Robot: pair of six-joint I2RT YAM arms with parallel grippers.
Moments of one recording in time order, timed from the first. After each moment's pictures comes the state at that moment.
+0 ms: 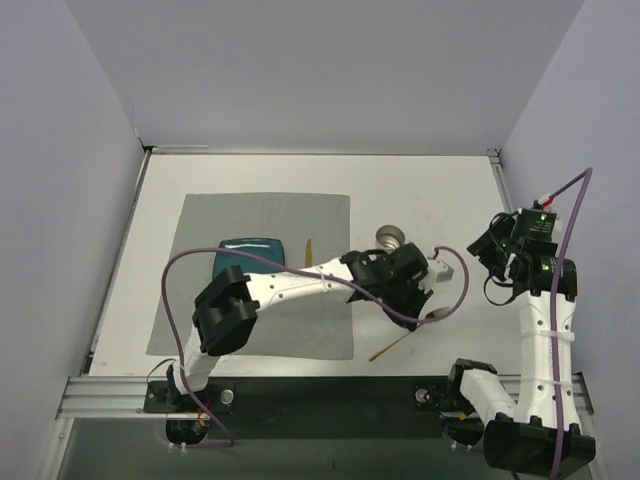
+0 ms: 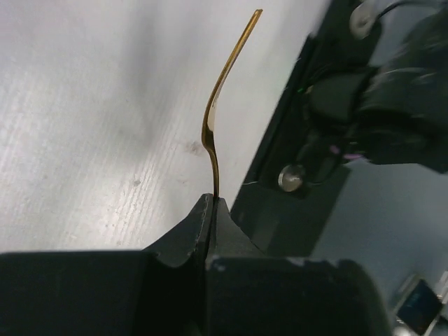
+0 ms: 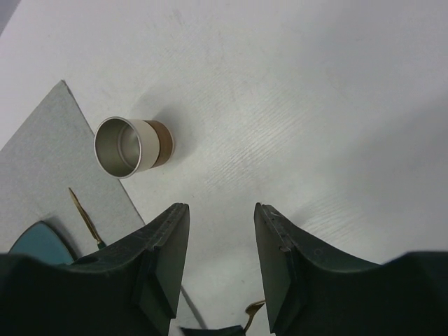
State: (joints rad) left arm -1.23 2.08 1.73 -0.56 0.29 -0.35; right arm -0.19 0.93 1.06 -0.93 0.01 0.55
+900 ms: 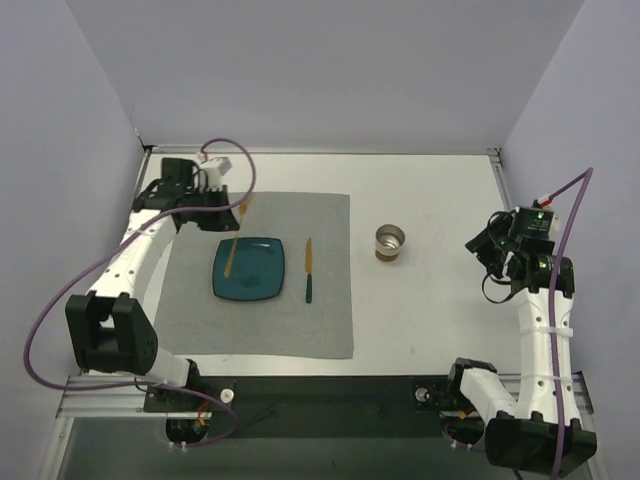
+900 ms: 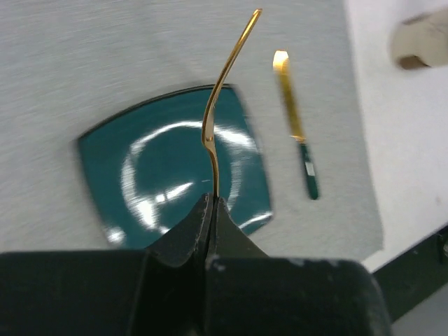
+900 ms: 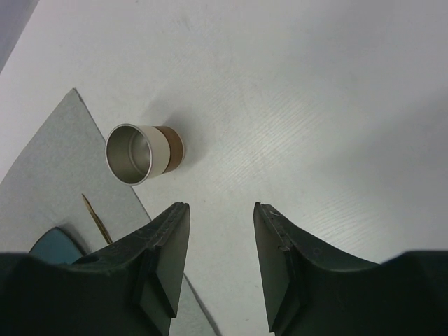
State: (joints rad) left arm -0.17 1.50 1.30 -0.70 0.42 -0.08; right arm -0.18 0.94 1.05 -0.90 0.01 0.61
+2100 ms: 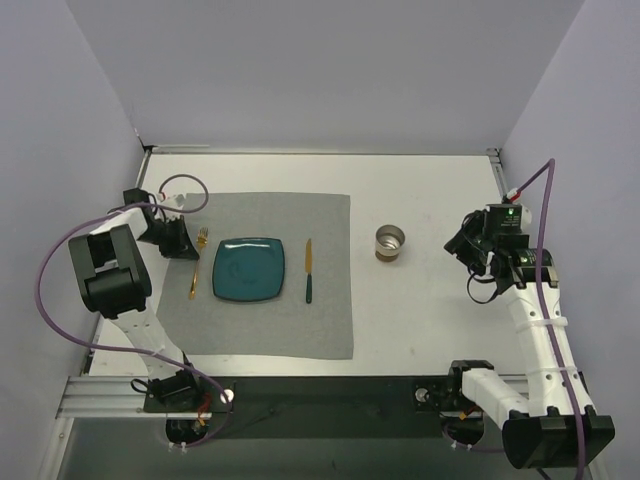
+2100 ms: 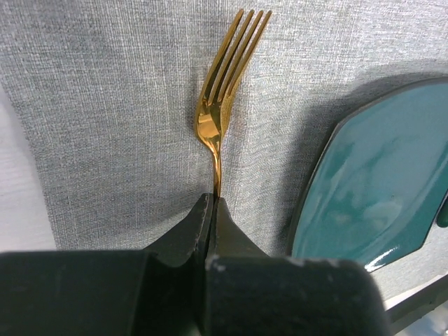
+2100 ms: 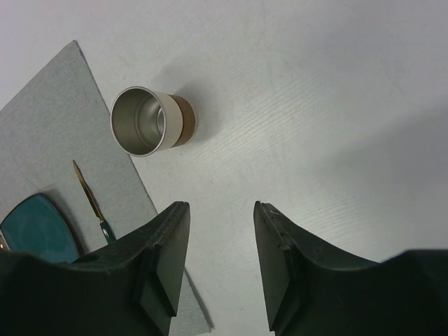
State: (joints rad) left arm 0.30 1.93 1.26 -0.65 0.50 0.14; right arm 0.02 0.97 1.03 -0.86 0.09 0.63
